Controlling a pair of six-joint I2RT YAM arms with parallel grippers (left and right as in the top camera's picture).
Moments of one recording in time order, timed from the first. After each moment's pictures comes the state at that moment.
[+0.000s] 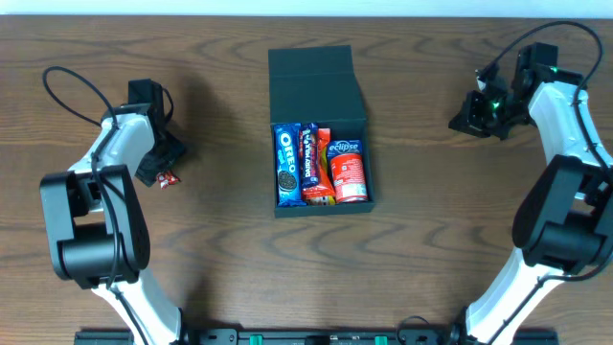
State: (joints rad) left arm 0.12 1.96 1.25 -0.74 -0.17 -0.75; right arm -0.24 2.07 1.64 -0.99 -0.46 0.02
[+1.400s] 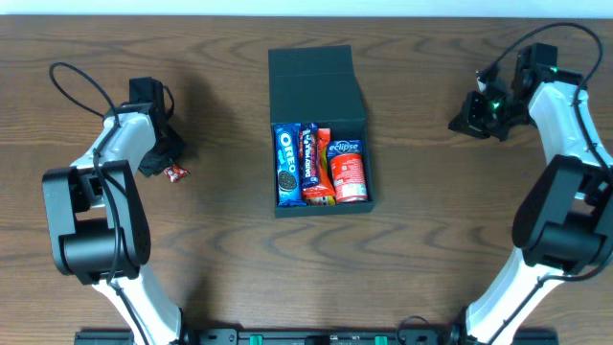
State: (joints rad) left arm 0.12 1.99 1.26 -0.69 -0.15 -0.64; right arm -0.24 2.07 1.64 -0.99 -0.46 0.04
